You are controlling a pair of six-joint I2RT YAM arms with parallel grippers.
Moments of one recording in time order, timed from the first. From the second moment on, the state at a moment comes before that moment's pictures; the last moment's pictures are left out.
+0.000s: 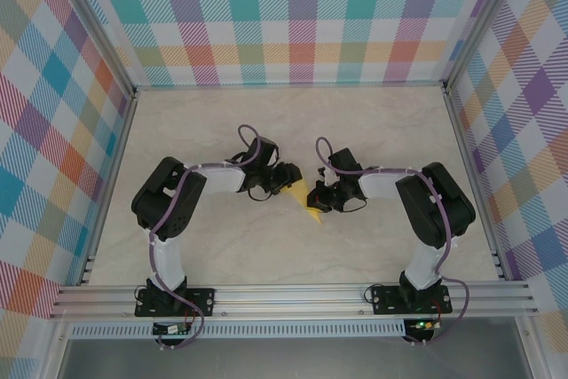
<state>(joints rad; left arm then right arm) -0.56 1.93 1.06 0.00 0.42 -0.96 0.51 1.78 0.84 -0.20 -0.61 0.70</state>
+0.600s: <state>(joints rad) -0.39 1.98 1.19 -0.17 0.41 -0.83 0.51 1.79 0.85 -0.22 -0.62 0.68</state>
